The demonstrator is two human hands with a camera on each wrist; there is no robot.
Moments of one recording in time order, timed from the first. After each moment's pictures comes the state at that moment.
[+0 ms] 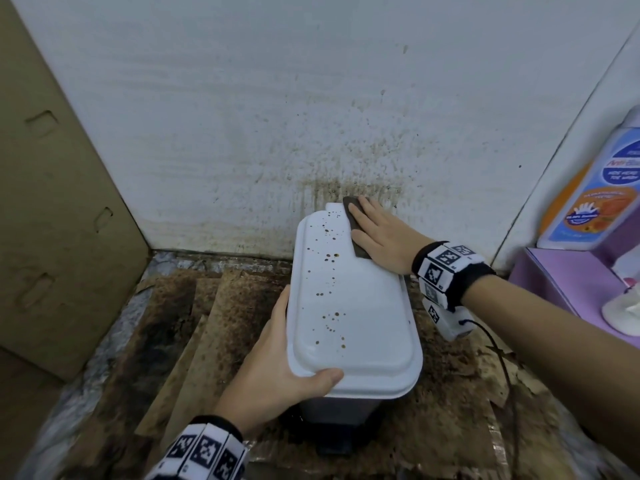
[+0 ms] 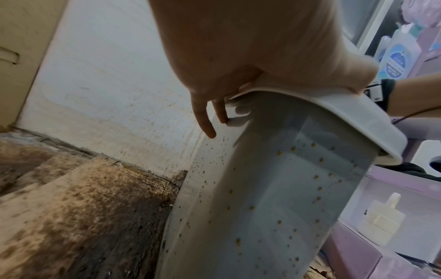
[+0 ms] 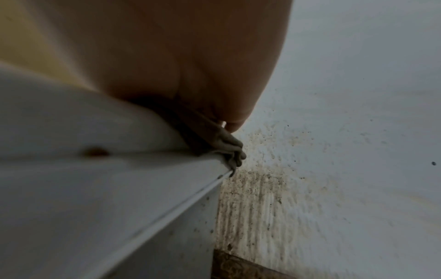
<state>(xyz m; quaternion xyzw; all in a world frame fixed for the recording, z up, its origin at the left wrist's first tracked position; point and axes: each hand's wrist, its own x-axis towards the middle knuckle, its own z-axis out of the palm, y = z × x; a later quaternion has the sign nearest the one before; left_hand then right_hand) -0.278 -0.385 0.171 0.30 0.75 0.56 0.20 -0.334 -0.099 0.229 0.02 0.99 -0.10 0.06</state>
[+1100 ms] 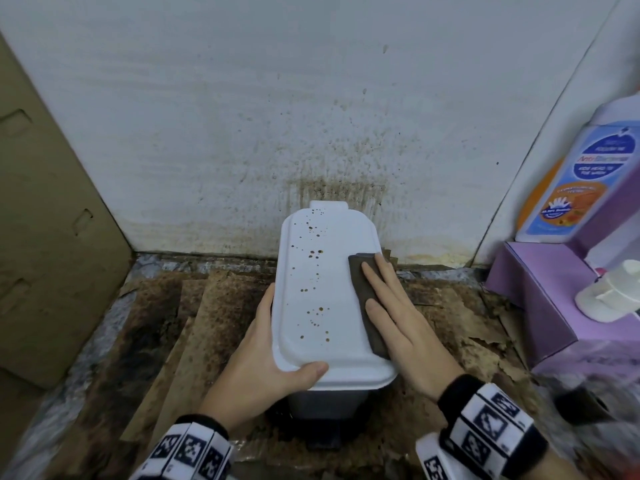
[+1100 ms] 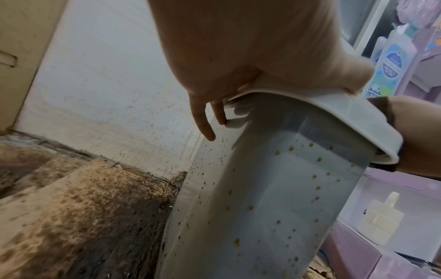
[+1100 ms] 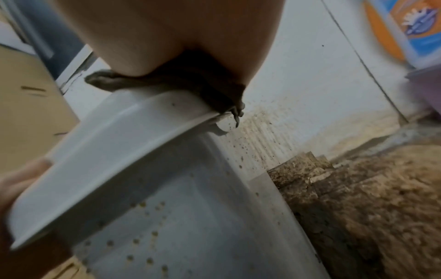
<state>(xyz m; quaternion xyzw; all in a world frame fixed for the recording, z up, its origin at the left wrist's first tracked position) -0.279 -0.385 0.165 0.29 0.76 0.55 0.20 -0.181 -0.161 0.195 0.07 0.89 -0.45 -0.10</state>
